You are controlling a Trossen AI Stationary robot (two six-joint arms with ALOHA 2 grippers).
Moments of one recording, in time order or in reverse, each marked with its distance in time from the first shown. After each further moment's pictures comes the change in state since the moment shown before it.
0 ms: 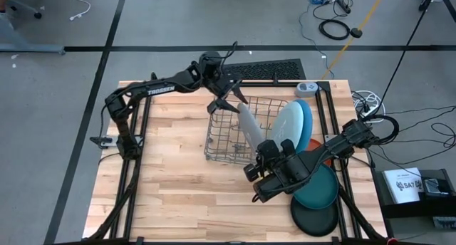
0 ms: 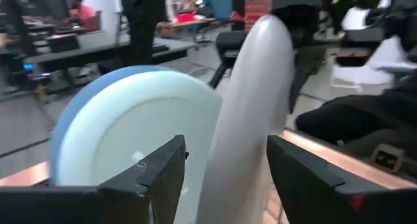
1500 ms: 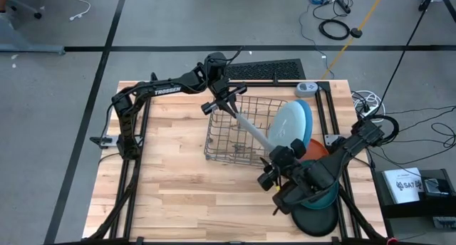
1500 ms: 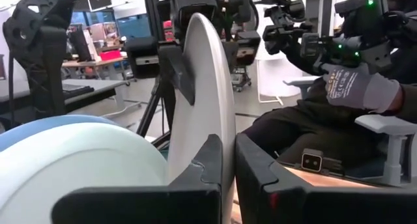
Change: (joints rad) left arm -0.007 0.070 0.057 0.080 0.306 0.004; right arm 0.150 -0.082 0.000 -0.055 0.080 -0.091
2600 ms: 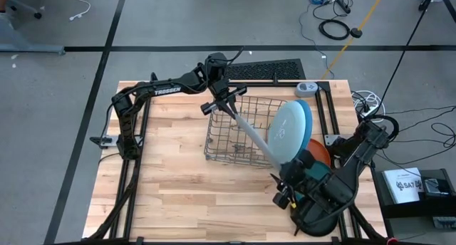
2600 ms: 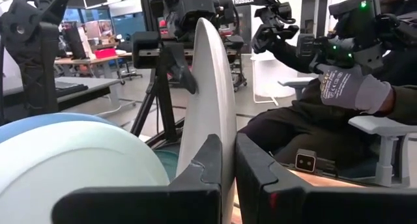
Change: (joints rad) left arm -0.006 0.000 0.000 -0.017 0.011 -0.002; right arm 0.147 -0.010 0.000 -0.042 -0.048 -0.069
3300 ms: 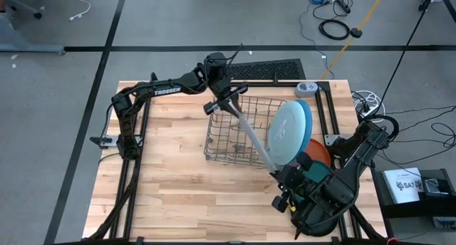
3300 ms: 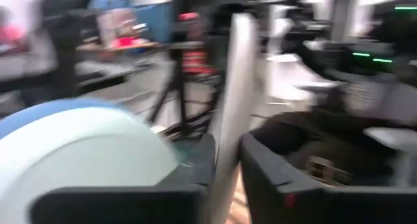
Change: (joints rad) left arm -0.003 -0.002 0.000 0.057 -0.101 -0.138; right arm 0.007 0.001 0.000 0.079 0.047 -0.045
